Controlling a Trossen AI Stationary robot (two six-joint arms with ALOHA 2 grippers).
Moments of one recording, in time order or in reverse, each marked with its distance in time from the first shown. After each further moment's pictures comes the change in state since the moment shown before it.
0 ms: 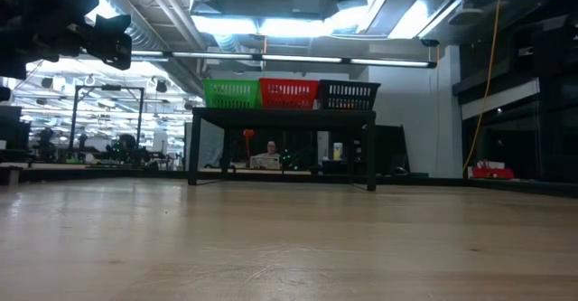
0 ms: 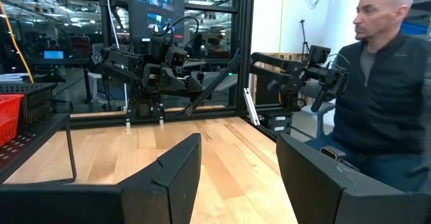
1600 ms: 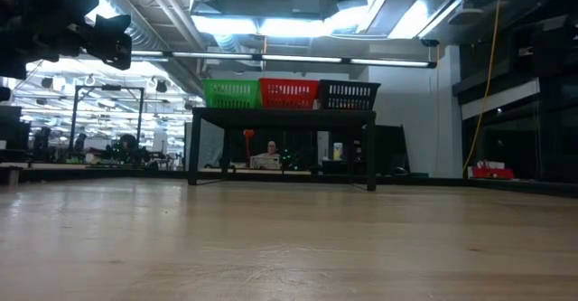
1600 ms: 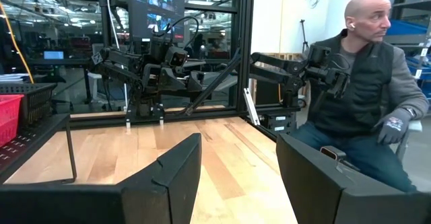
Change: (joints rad) left arm 0.000 0.000 0.000 0.000 0.000 0.001; right arm 0.000 0.000 0.000 0.000 0.000 0.000
